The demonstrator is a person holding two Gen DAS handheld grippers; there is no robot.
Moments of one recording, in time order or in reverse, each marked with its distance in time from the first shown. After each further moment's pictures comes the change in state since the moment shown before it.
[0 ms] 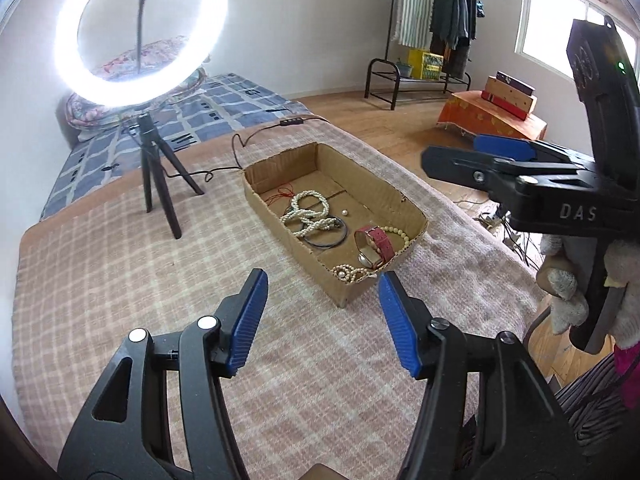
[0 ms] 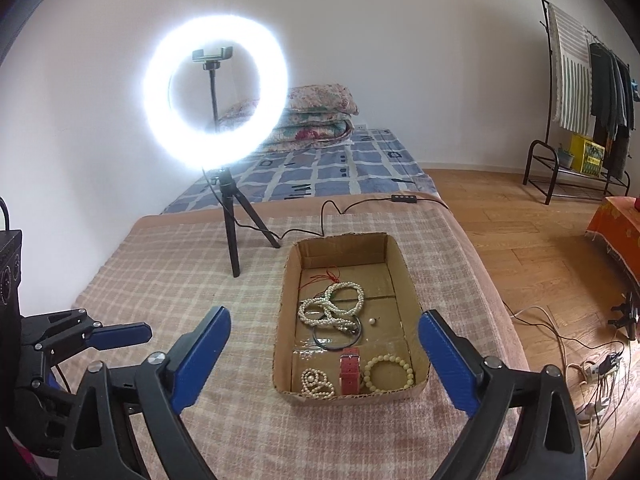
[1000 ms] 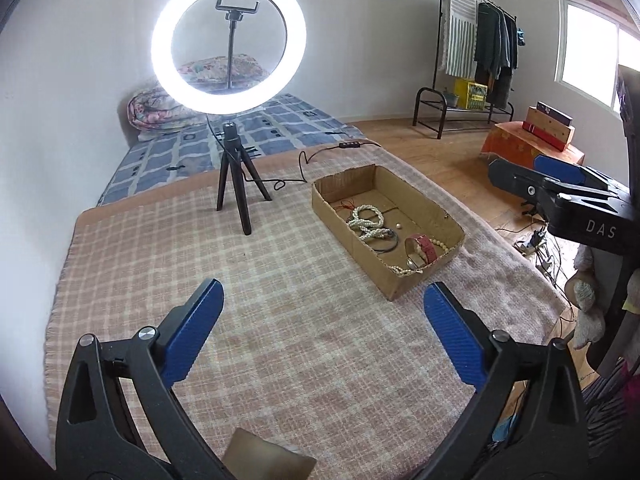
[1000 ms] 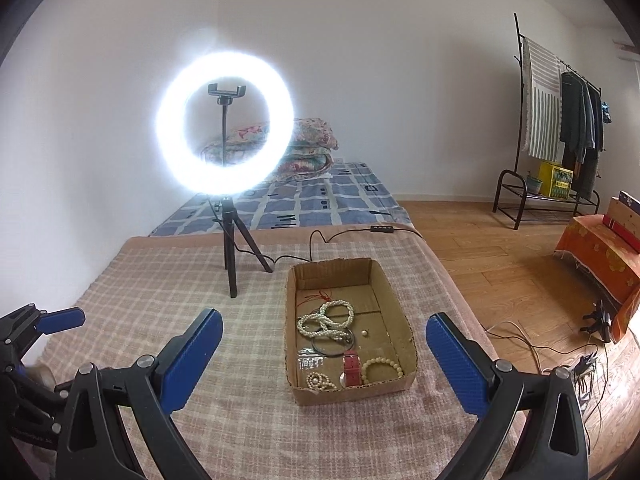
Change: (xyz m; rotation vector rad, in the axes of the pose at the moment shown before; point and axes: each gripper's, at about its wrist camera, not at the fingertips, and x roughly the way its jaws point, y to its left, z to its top) left arm -0.063 0.026 -0.029 -0.074 -0.093 0.170; right arm -0.050 0.036 -0.010 -0.011 -0.118 -0.097
